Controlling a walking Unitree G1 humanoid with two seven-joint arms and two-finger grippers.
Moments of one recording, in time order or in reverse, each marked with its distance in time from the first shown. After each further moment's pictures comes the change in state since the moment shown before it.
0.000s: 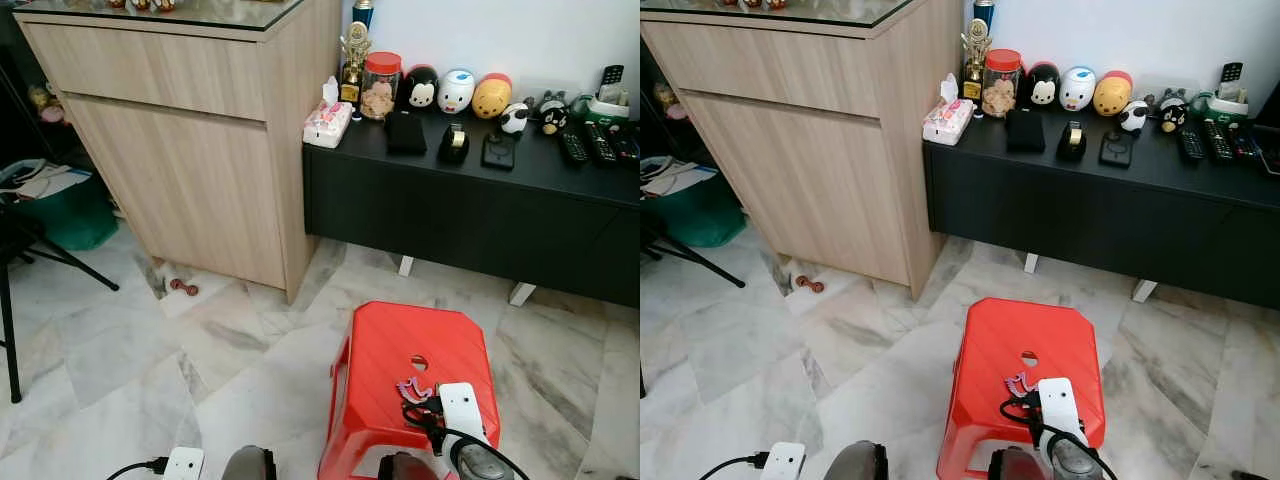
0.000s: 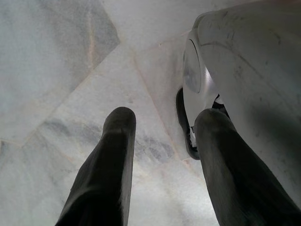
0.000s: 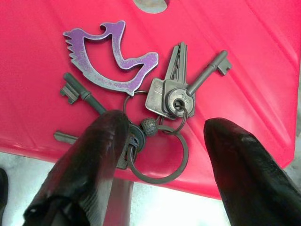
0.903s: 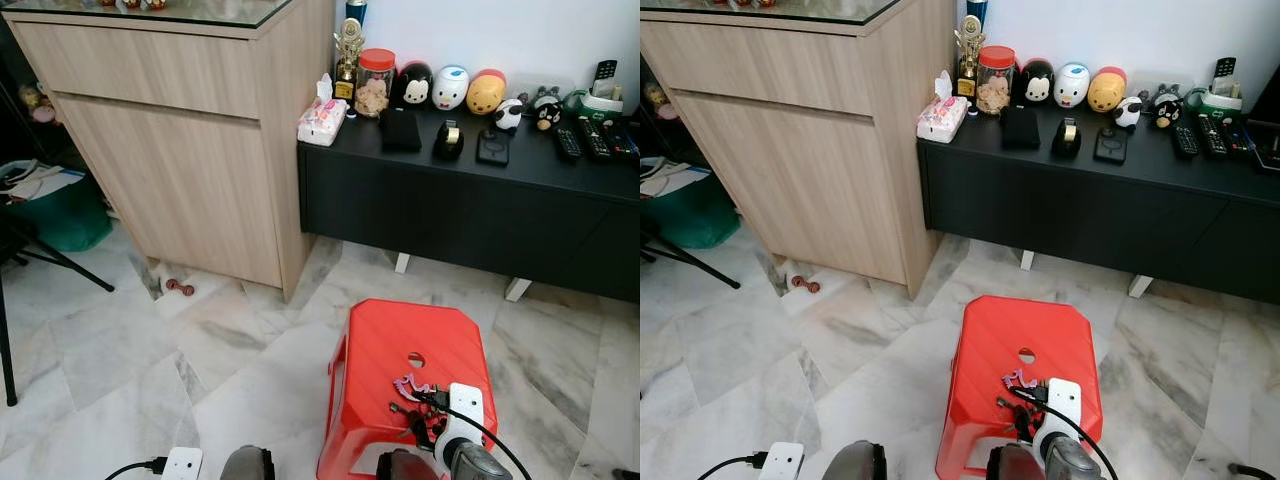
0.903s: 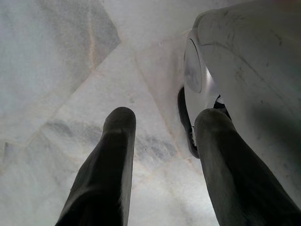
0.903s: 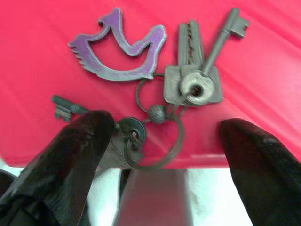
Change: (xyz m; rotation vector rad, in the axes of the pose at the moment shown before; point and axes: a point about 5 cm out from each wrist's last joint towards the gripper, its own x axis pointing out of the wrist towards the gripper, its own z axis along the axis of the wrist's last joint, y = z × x) left arm 0.000 0.001 0.000 0.002 -0.001 0.009; right arm 0.002 0.013 0.003 0.367 0.045 0.110
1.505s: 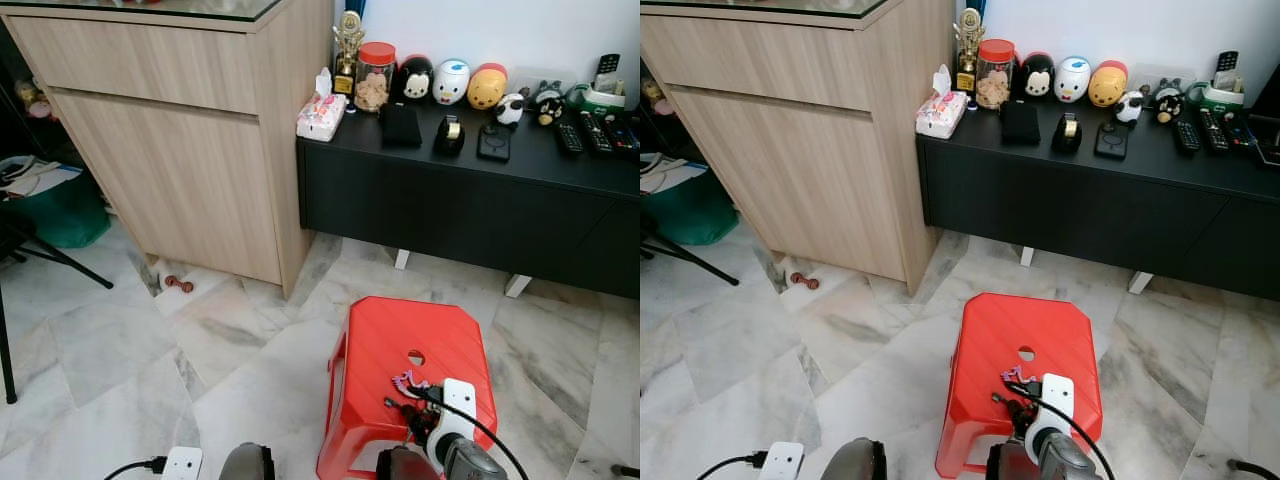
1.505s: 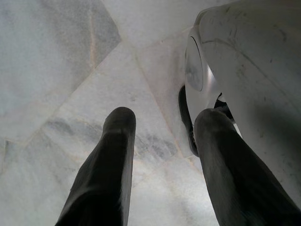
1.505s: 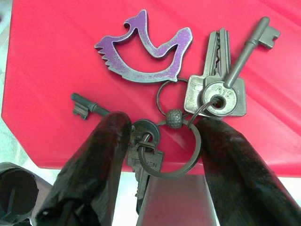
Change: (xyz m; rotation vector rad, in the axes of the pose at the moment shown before) left arm 0.000 0.000 0.000 0.002 -0.002 0.004; right arm 0.001 0.007 0.001 0.021 -0.005 0.048
